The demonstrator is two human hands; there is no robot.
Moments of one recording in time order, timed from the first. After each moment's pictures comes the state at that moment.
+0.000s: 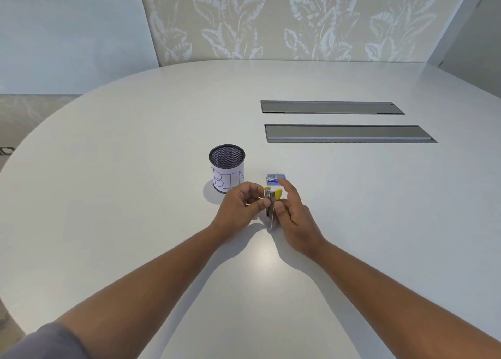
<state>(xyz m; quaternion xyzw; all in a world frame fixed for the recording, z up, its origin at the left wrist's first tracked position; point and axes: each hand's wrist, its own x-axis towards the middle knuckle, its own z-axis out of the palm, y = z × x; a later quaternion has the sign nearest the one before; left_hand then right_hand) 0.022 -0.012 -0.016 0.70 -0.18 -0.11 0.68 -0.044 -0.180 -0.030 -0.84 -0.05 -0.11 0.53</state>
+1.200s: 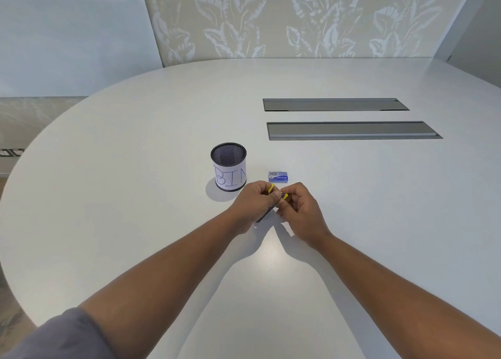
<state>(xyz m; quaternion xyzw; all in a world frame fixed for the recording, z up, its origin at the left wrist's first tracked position) 0.019 -0.043 0.008 0.71 -0.08 -0.22 0.66 -0.040 -0.187 -0.021 -0.79 0.00 -0.13 0.61</state>
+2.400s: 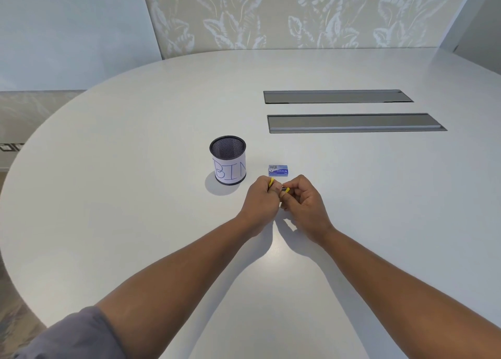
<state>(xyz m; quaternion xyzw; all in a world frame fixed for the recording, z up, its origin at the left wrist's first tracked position) -0.006 -0.065 0.012 0.76 -0.05 -0.12 0.64 -0.038 -0.192 -0.029 -0.75 0.00 -0.12 0.65</state>
